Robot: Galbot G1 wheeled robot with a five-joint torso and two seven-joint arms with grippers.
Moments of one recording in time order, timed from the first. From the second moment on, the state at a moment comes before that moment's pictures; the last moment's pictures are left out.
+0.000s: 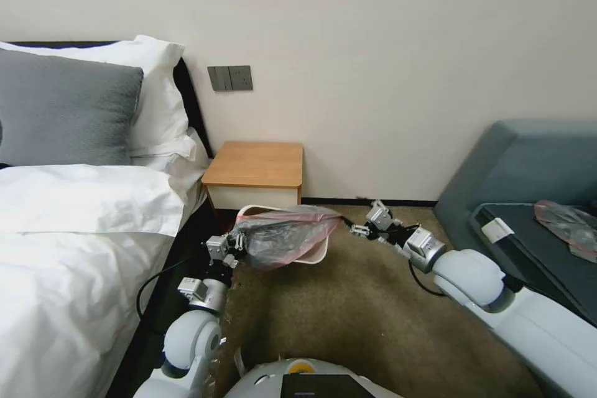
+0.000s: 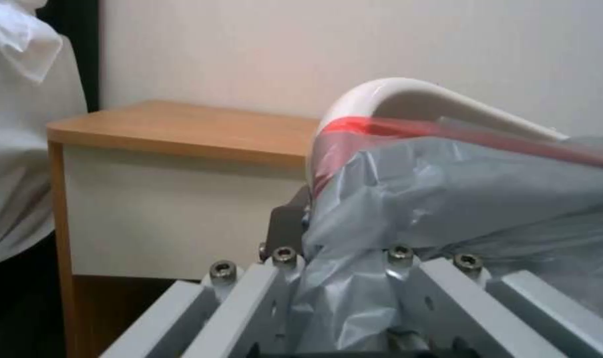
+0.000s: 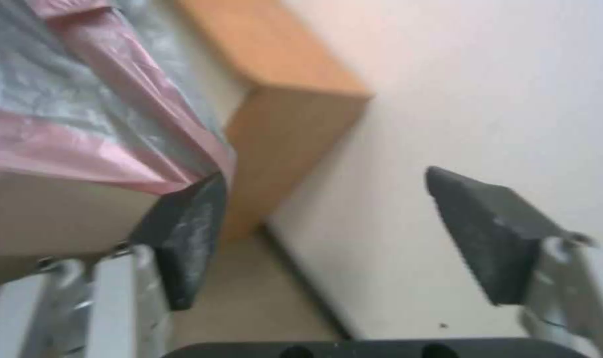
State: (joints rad) left arm 1.56 -1.34 -0.47 -2.19 -0.34 0.00 0.00; right arm -1.23 0.55 0.36 2.25 0.24 -0.28 -0.05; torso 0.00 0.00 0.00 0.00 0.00
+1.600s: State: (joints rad) left arm 1.54 -1.32 -0.44 -2.19 -0.20 -0.02 0.14; right arm -0.81 0.65 -0.03 2.15 0.21 -0.18 -0.11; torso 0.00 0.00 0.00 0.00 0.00
